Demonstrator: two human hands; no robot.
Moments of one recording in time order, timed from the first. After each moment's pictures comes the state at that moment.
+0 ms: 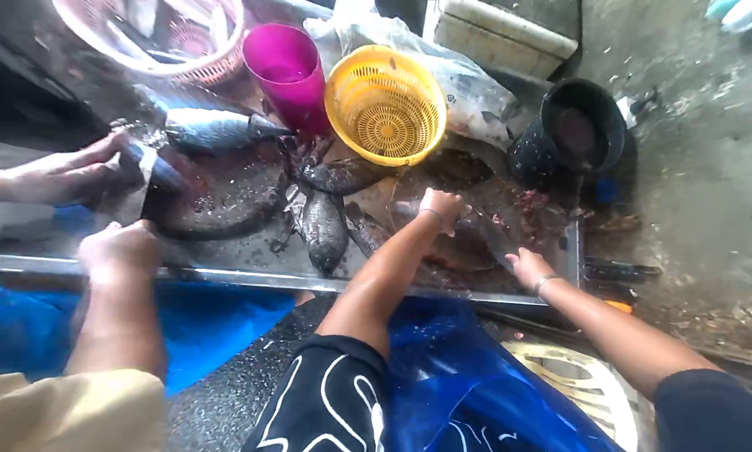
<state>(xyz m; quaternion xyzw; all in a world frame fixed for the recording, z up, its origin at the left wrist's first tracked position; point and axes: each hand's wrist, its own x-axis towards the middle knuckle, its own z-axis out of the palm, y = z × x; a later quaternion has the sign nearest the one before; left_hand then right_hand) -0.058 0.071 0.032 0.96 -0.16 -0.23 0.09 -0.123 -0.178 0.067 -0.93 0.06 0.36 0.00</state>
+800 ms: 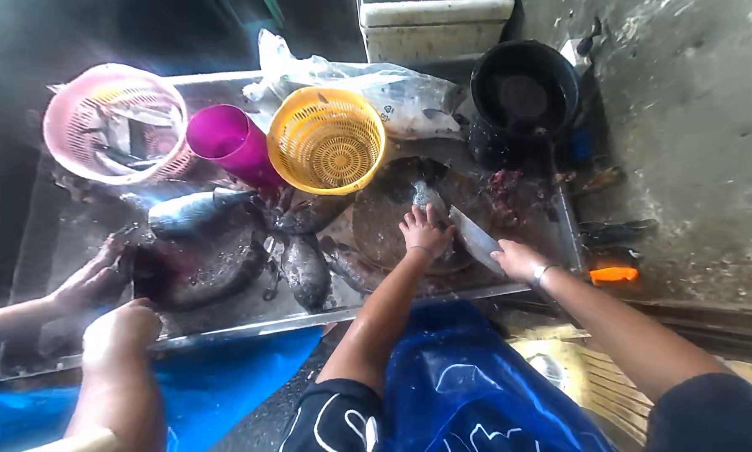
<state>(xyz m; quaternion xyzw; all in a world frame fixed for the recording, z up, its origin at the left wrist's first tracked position) -0.084 -0.023 0.006 0.96 0.06 -0.19 0.19 -0.125 -0.223 0.095 -0.89 0.08 0.42 0.15</state>
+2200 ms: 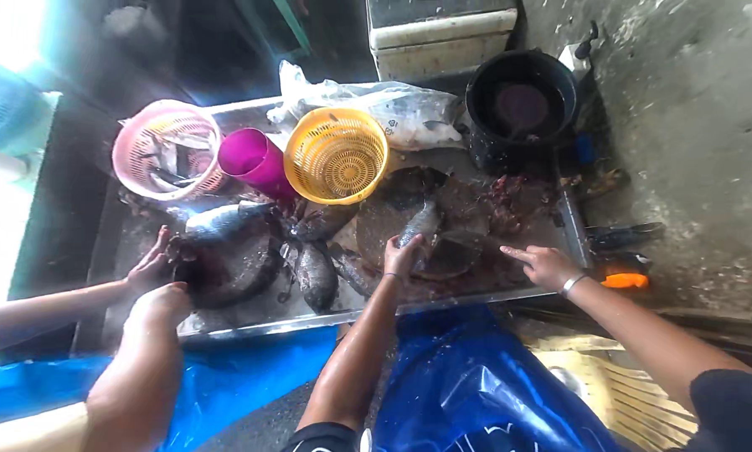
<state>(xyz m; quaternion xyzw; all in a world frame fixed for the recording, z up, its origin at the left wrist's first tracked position) -0.140 0.016 0.005 0.64 0.36 -0.12 0.67 -0.130 -0.327 0.060 -0.94 -0.18 0.28 0.04</state>
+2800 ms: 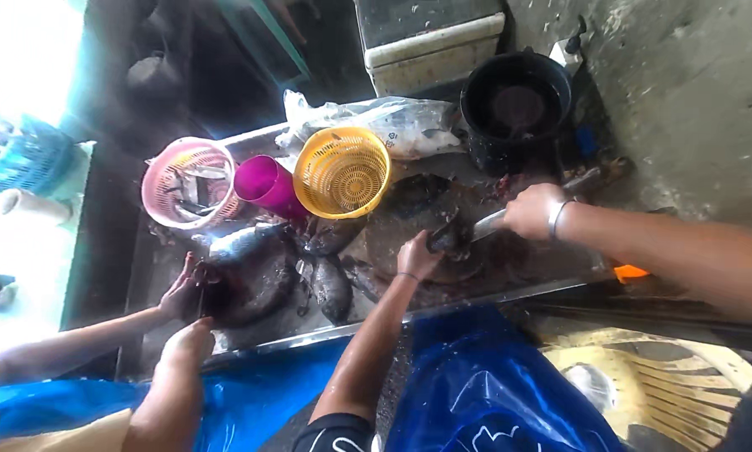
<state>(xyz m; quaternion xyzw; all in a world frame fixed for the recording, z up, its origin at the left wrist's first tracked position) -0.117 0.013 0.023 0.95 0.04 -0.12 0.30 -0.065 -0.226 0.203 -0.88 -0.28 0.33 -0.21</state>
